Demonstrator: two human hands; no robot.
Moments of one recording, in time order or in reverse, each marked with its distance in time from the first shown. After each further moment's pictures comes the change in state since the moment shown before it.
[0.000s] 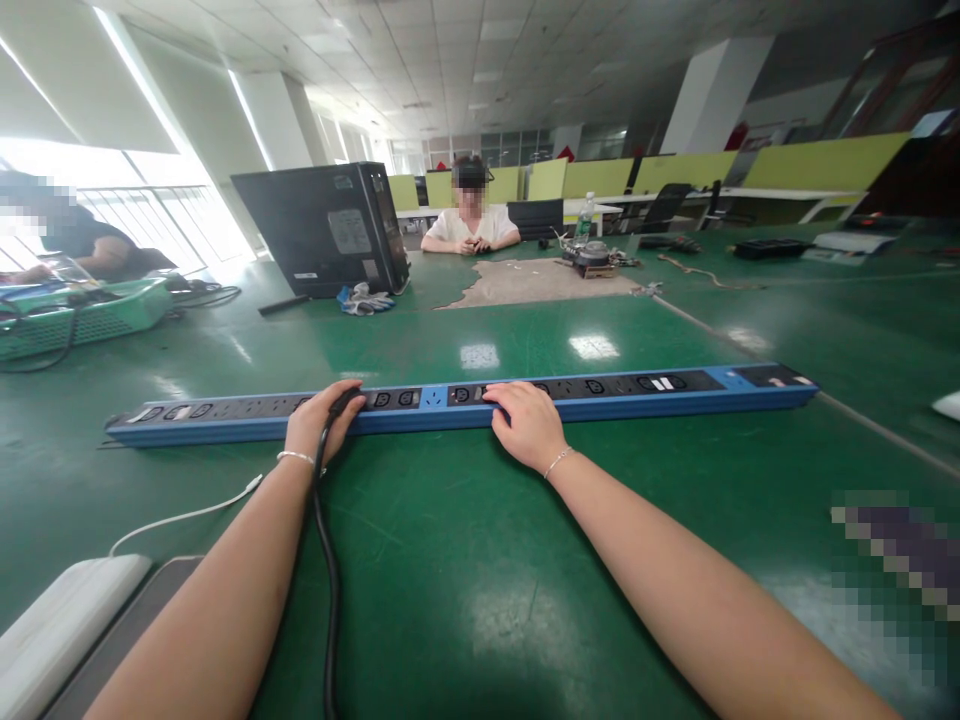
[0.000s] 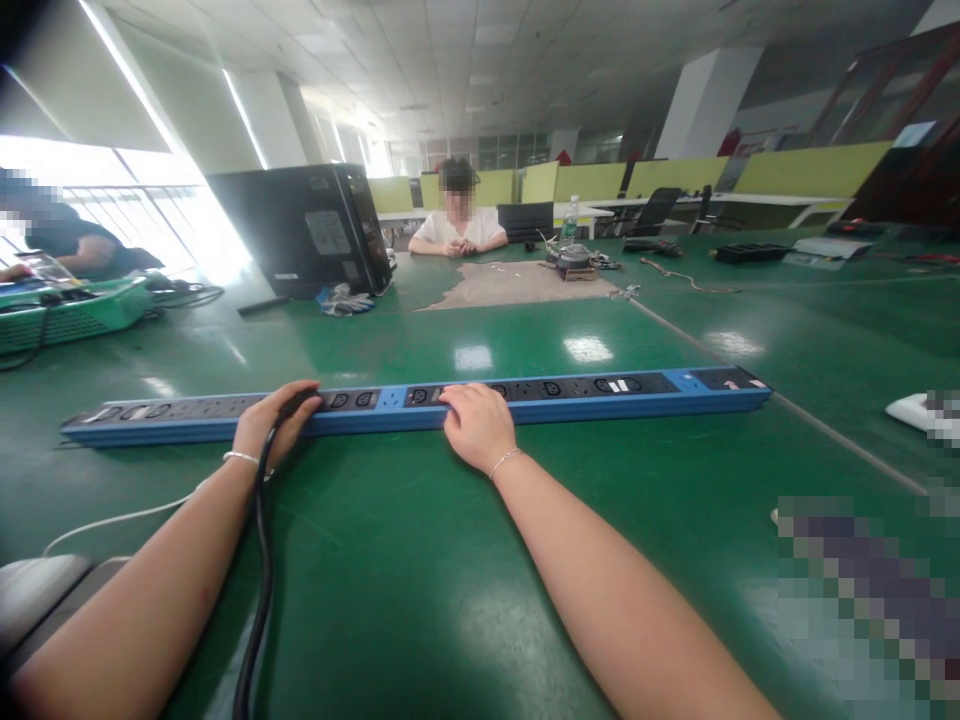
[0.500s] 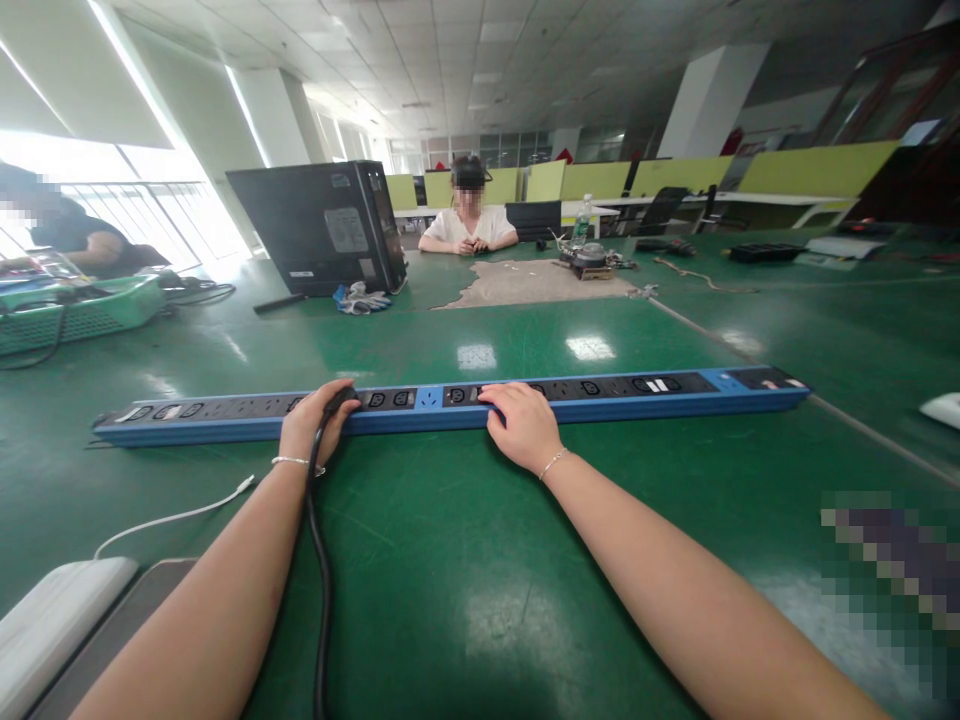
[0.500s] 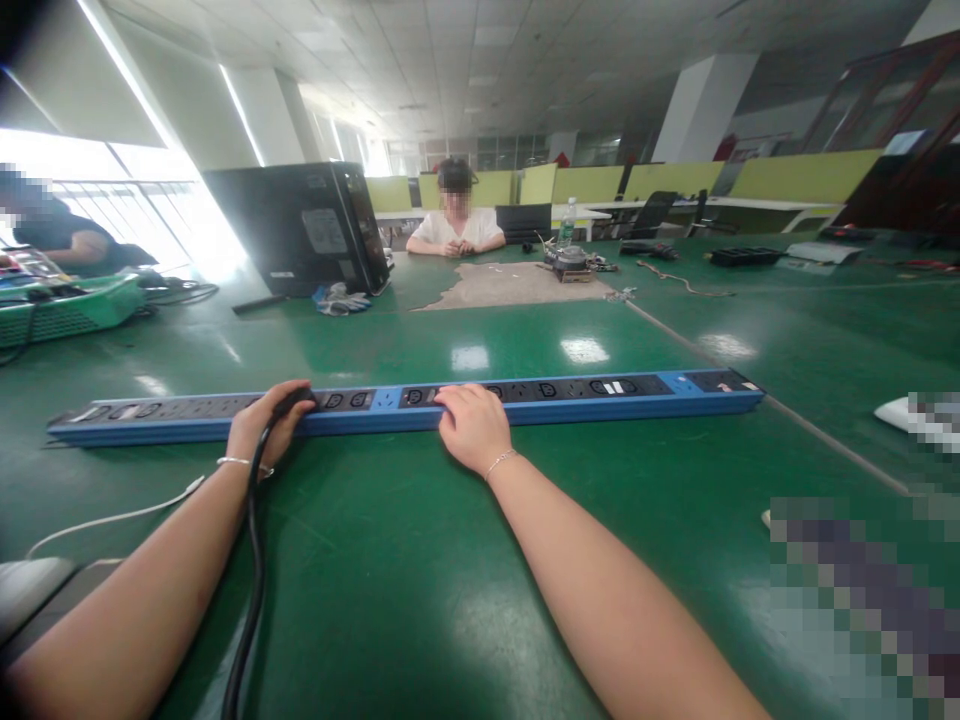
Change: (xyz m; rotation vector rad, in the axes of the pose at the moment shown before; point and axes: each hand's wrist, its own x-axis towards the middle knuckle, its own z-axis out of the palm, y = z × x) left_hand 0.003 -0.007 0.012 -0.171 0.134 0.027; right_hand 0.000 0.001 0.000 -0.023 -0.004 -0.001
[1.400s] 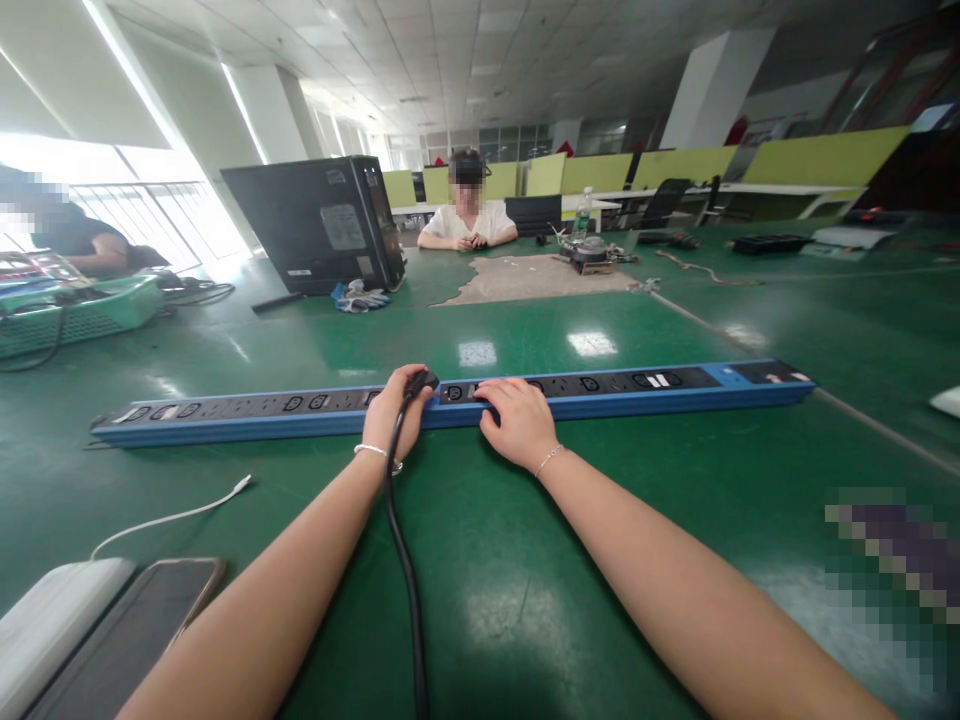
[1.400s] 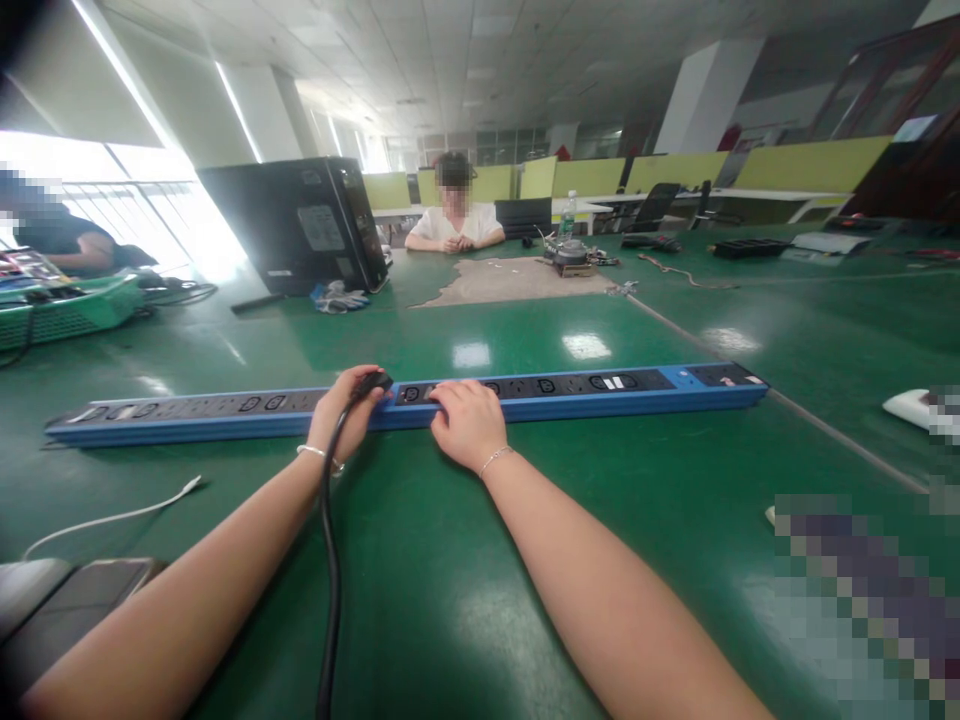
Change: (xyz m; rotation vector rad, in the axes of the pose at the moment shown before) left_hand -0.012 0.110 0.037 -0.149 -0.186 -0.087; right_hand 0.000 -0.005 0.002 -0.019 -0.010 0.014
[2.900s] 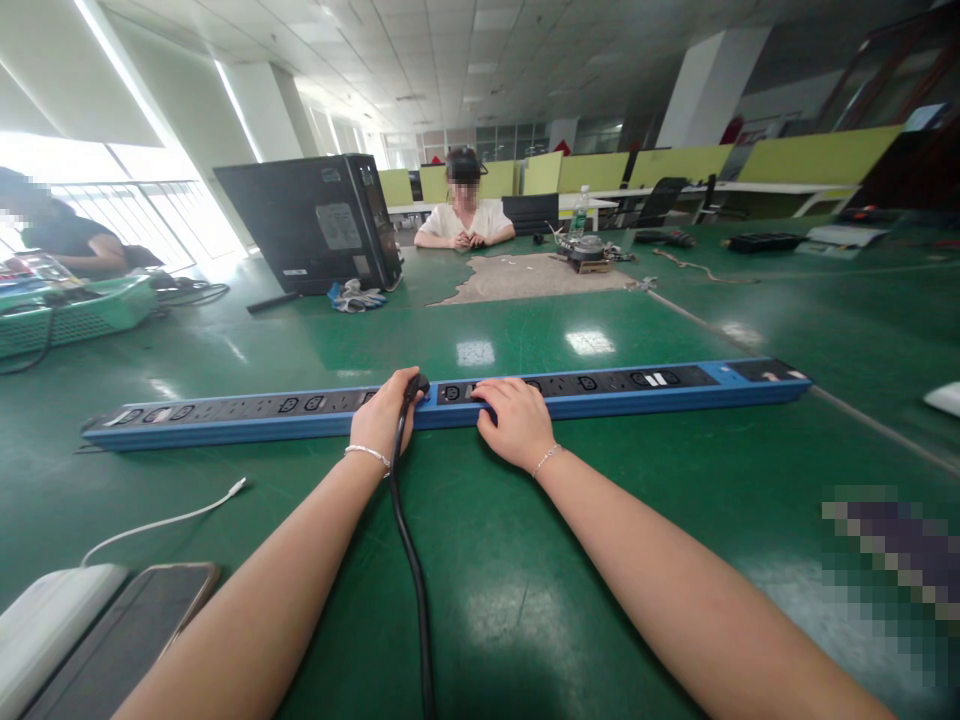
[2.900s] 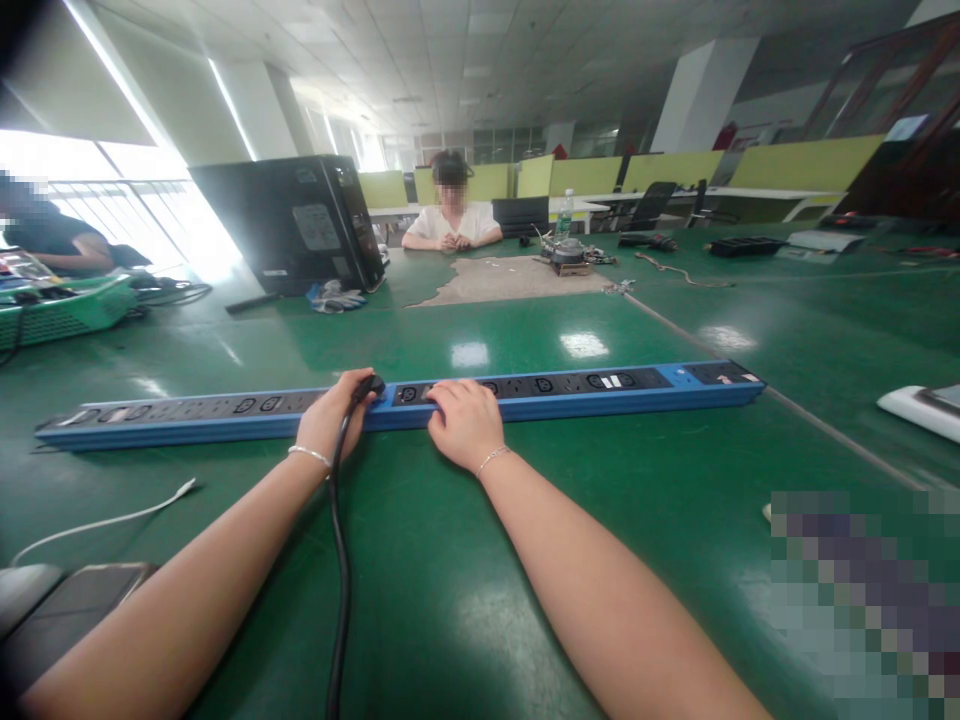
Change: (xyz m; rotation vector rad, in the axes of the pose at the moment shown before) left_hand -0.001 -0.007 -0.004 0.331 -0.083 0.096; right_hand 0.000 -0.001 -0.002 0.000 -0.018 0.011
